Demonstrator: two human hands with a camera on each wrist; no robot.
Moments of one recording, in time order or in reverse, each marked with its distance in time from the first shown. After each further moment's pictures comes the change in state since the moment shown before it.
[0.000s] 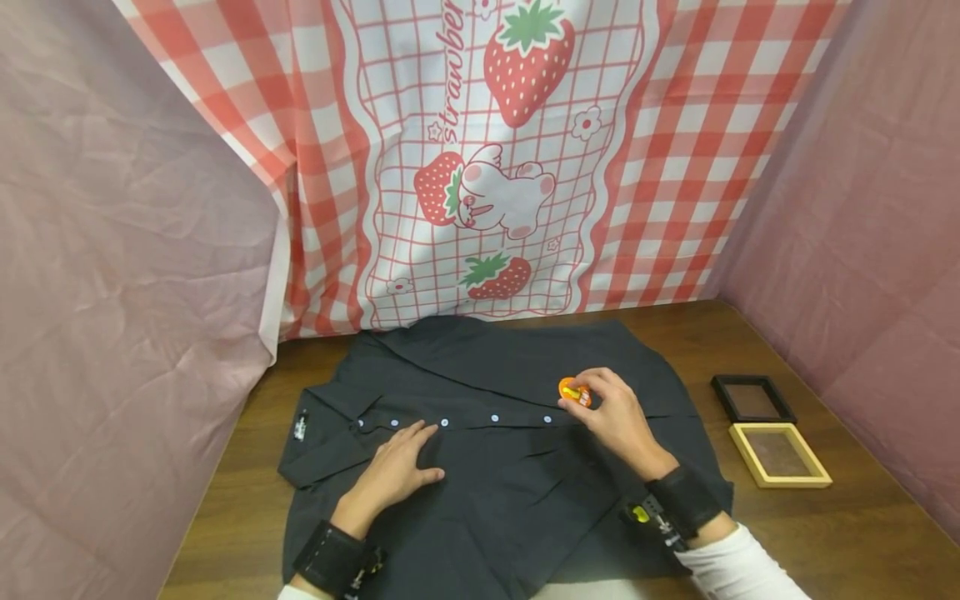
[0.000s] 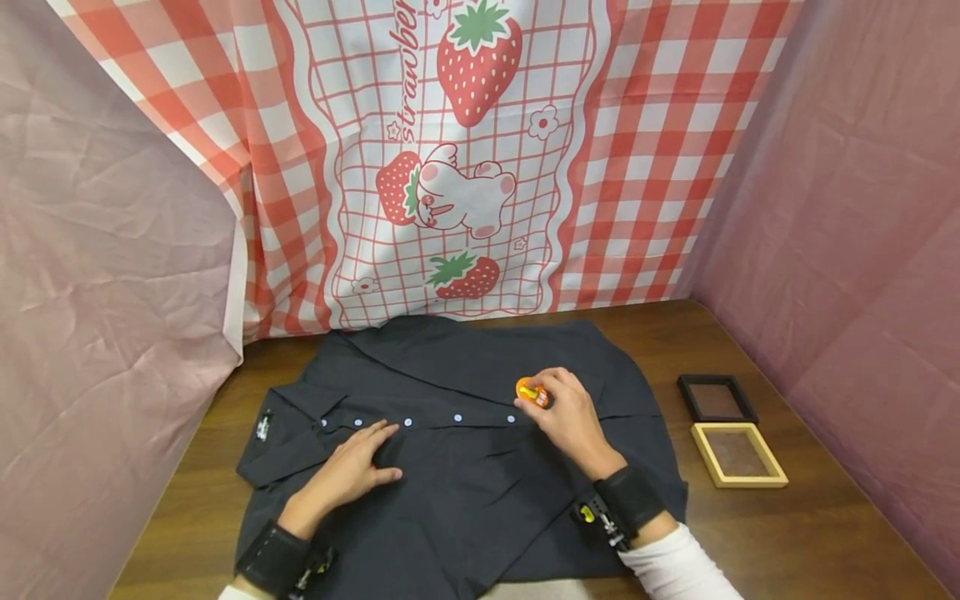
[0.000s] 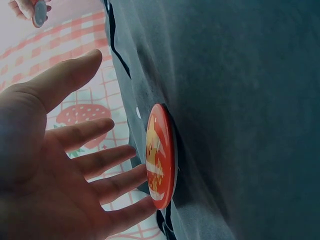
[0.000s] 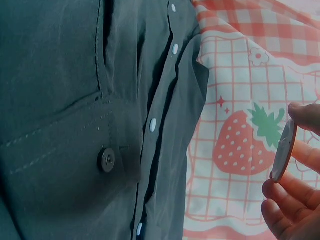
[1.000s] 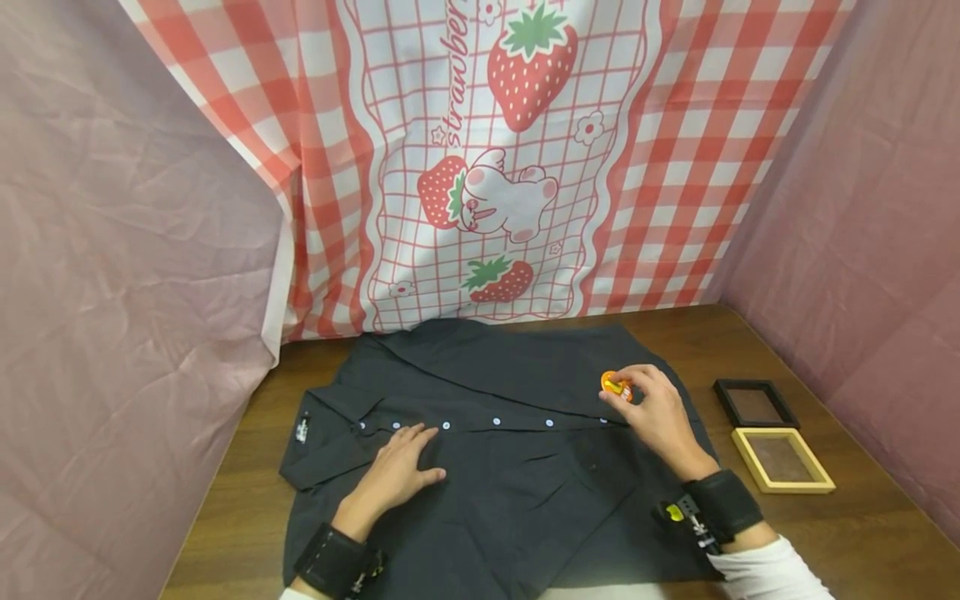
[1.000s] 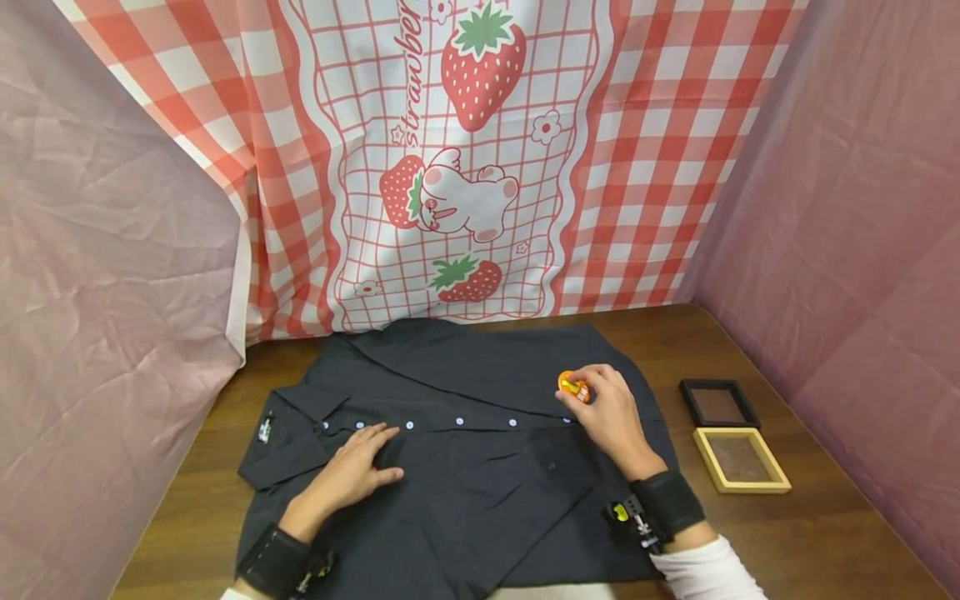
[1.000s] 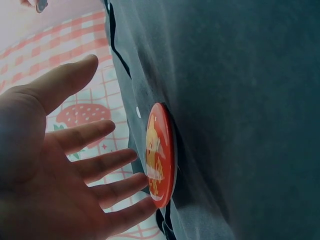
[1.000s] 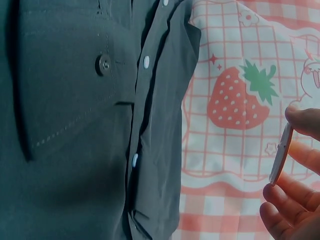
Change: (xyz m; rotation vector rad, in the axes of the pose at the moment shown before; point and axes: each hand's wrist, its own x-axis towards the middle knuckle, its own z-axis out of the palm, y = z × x) left_hand -0.001 0.000 -0.002 -0.013 -0.003 -0.019; right_hand -0.001 0.030 -0.030 -0.086 0.079 0.063
